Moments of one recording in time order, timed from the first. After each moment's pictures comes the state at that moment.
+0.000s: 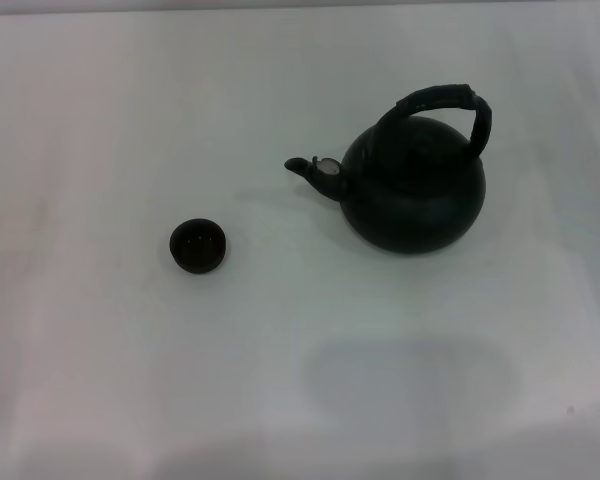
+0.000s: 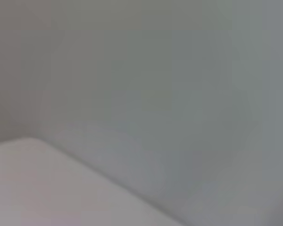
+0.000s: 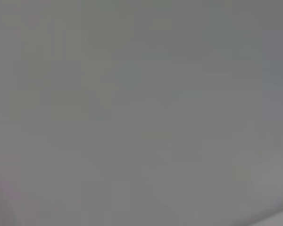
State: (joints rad) left arm -0.17 -2.08 0.30 0.00 -1.97 -1.32 2.34; right arm 0.31 2.01 -1.68 -0.24 0.18 -0.97 0.75
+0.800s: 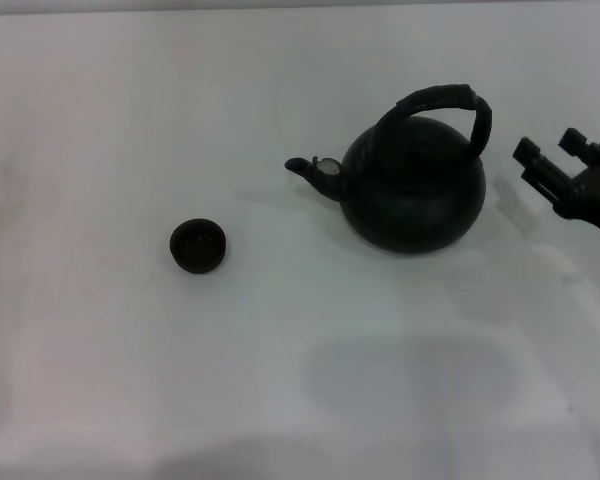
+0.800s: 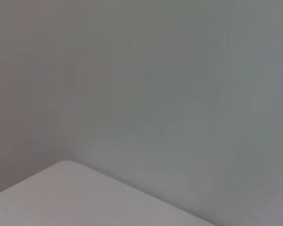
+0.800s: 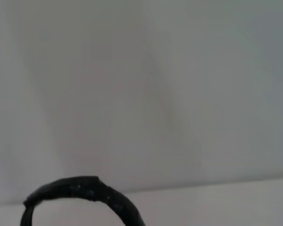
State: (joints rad) left arm -0.29 -2.07 0.31 0.10 -2.04 -1.10 2.42; right arm -0.07 1.97 -1.89 -0.85 -0.26 -0.76 0.79
